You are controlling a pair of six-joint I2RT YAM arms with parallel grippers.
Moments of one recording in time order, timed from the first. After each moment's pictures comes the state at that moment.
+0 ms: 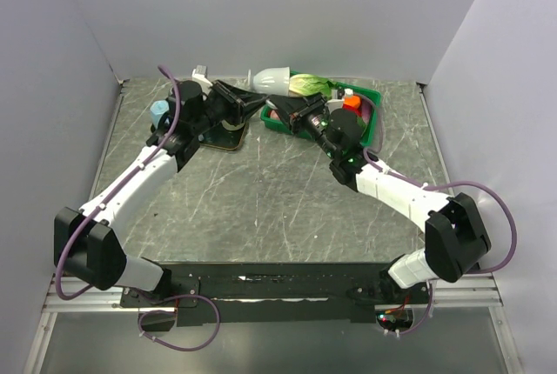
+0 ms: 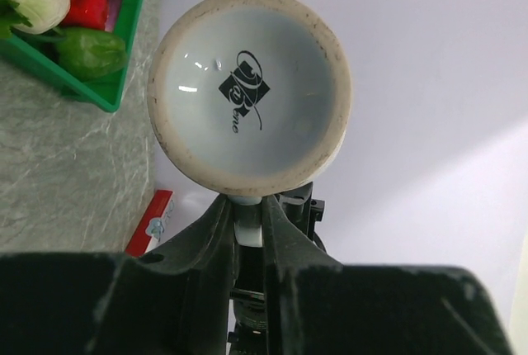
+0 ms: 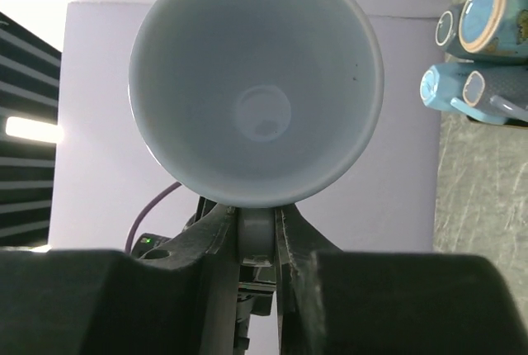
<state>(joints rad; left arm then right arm) -0.43 1.40 1.21 0.10 0.35 -1.46 0.60 1.44 1.00 0.55 -0.02 1.54</state>
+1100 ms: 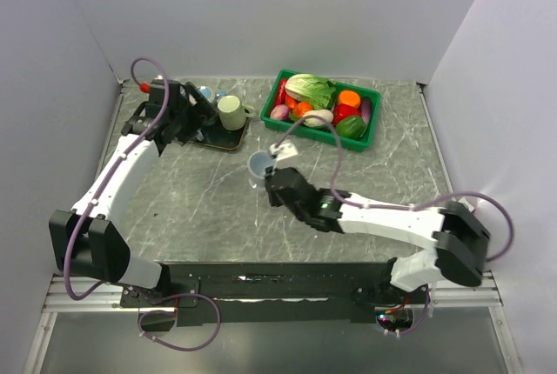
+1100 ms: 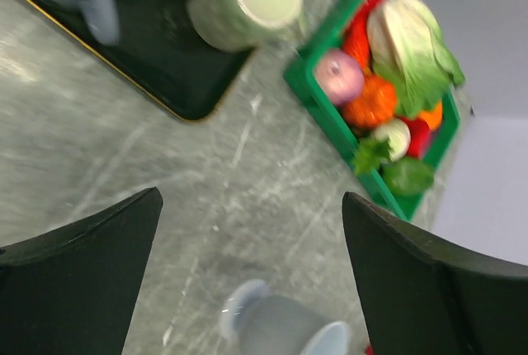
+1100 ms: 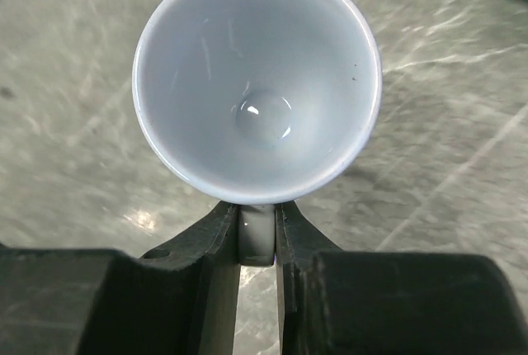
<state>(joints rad) -0.21 1.42 1.31 -0.52 0.00 -0.90 1.07 1.38 0.92 -0.08 0.50 0.46</state>
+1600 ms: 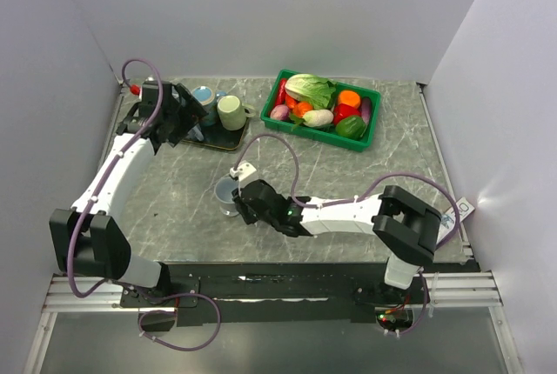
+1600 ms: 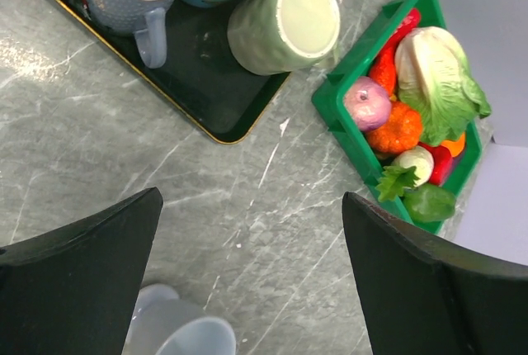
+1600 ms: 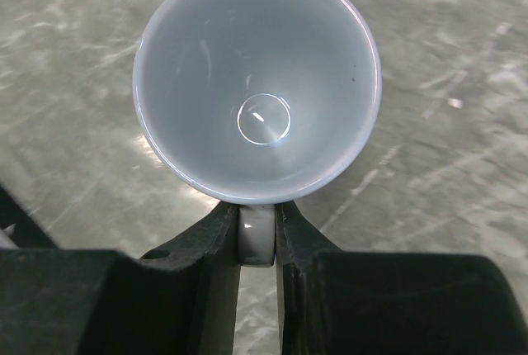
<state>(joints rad) -0.15 1.43 1.30 -0.52 -0.02 -0.87 1.14 1.70 0.98 0.12 0.29 0.34</state>
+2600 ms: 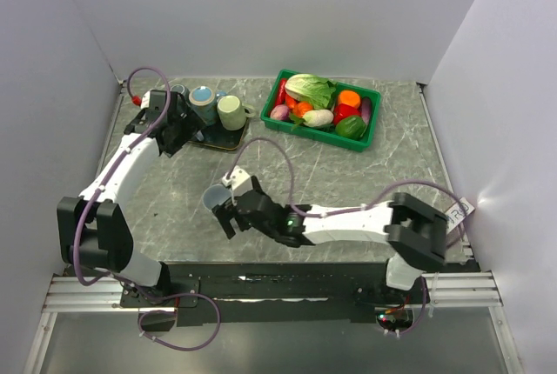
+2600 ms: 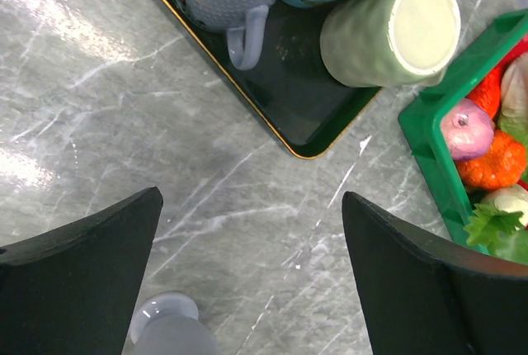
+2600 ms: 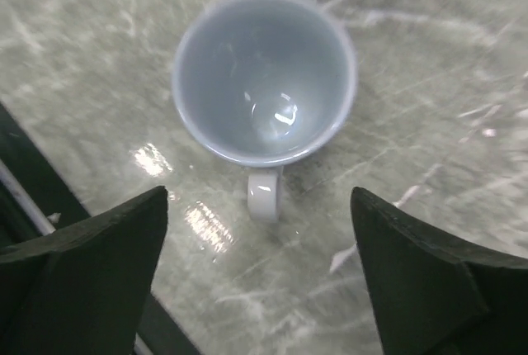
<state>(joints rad) -0.14 1.49 1.23 -0.54 -0.14 -0.85 1.24 1.68 0.99 0.15 0.36 0.30</state>
